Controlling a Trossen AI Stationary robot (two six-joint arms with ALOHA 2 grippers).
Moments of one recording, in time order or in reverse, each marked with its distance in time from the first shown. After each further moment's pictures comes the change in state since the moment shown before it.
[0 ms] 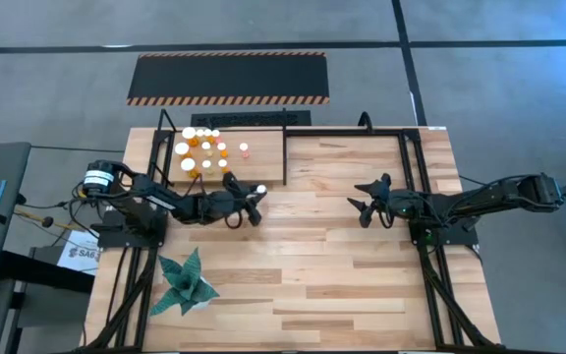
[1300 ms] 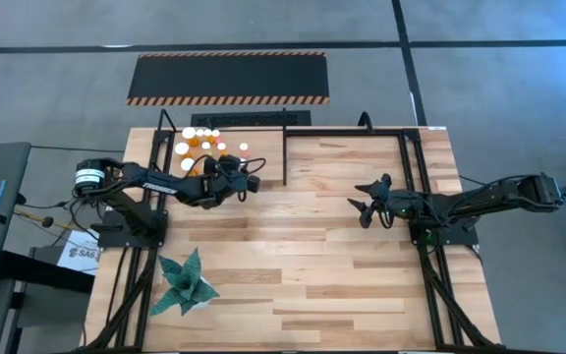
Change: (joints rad) left arm 0.196 -0.079 0.203 -0.609 -0.288 -0.338; right arm 0.000 0.000 0.000 -0.023 0.000 0.000
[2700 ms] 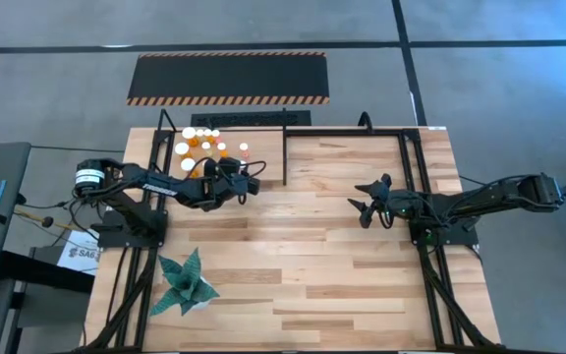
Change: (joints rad) left arm -0.027 0.001 0.000 -0.022 -0.009 -0.038; right arm 0.000 0.000 0.000 0.000 0.000 0.000
